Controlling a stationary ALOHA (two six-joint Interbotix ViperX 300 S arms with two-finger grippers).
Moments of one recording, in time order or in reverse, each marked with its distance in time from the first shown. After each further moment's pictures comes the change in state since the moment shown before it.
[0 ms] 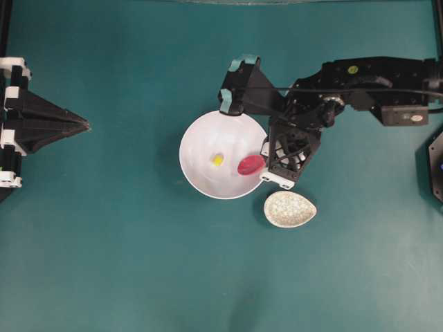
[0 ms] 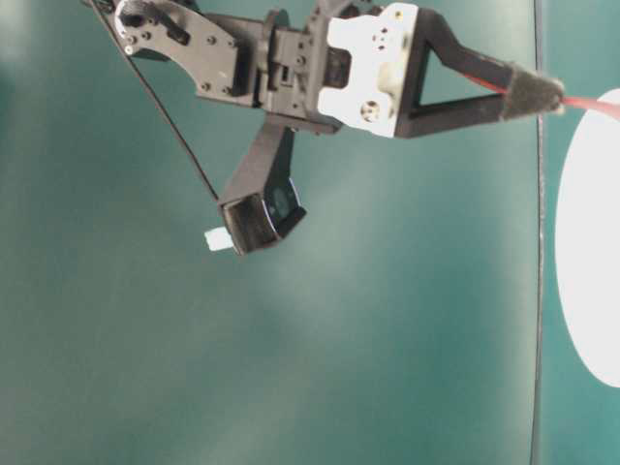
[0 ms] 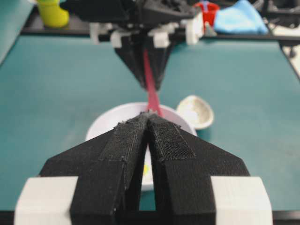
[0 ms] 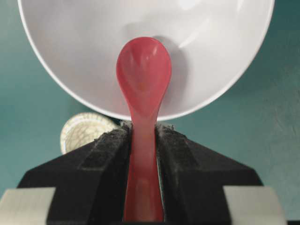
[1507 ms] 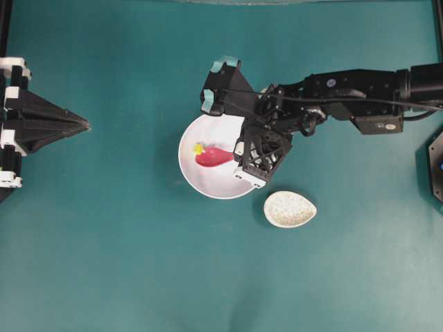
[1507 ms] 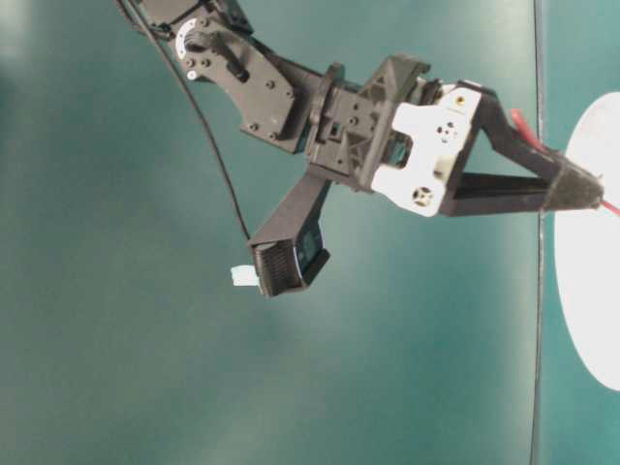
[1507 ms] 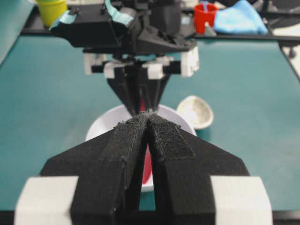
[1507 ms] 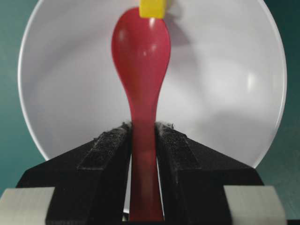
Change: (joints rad) left arm 0.000 0.000 0.000 0.000 -0.003 0.000; right arm 0.005 0.083 0.017 -0.012 -0.331 -0.011
